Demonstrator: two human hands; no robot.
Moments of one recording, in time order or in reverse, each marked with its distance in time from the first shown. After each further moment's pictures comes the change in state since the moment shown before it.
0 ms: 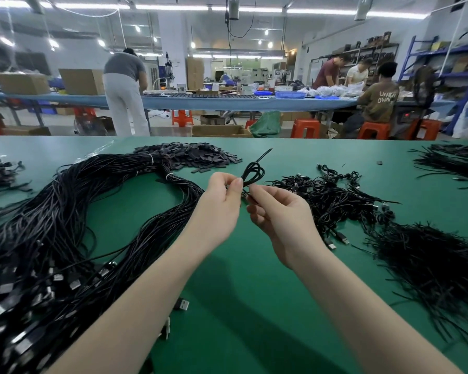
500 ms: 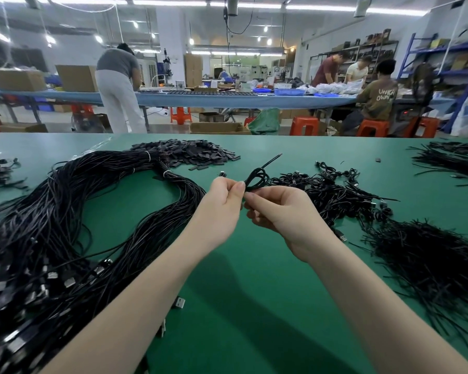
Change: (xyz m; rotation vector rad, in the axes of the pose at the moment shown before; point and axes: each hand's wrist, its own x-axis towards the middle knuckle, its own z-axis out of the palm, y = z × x) left_hand -0.001 -0.005 0.006 0.033 -0.059 -0.037; right_hand 0.005 -0.010 -0.015 -0.417 -0.118 -0.039
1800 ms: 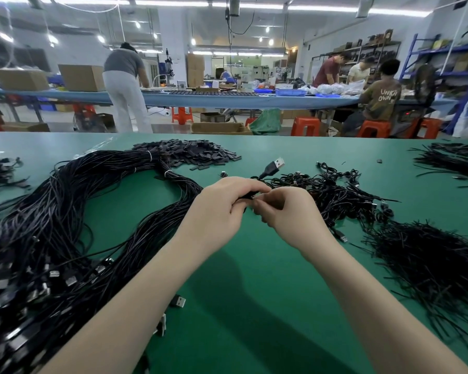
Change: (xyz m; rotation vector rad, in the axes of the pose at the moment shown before) left_hand -0.004 0.004 -0.012 0.402 0.005 0.555; right_hand 0.005 0.005 -0.009 -0.600 0.095 -0.224
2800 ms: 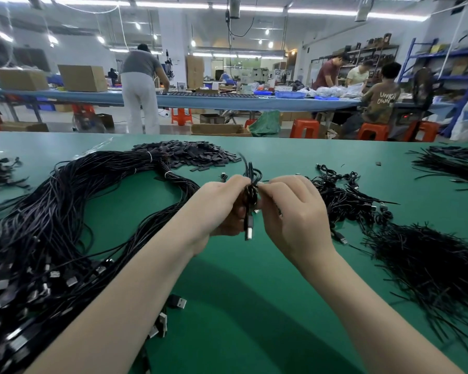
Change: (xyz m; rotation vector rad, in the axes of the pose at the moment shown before) left_hand 0.010 0.024 -0.019 -0.710 -0.141 -0.776; right_hand -0.004 0.006 0.008 -0.371 0.579 -0.829
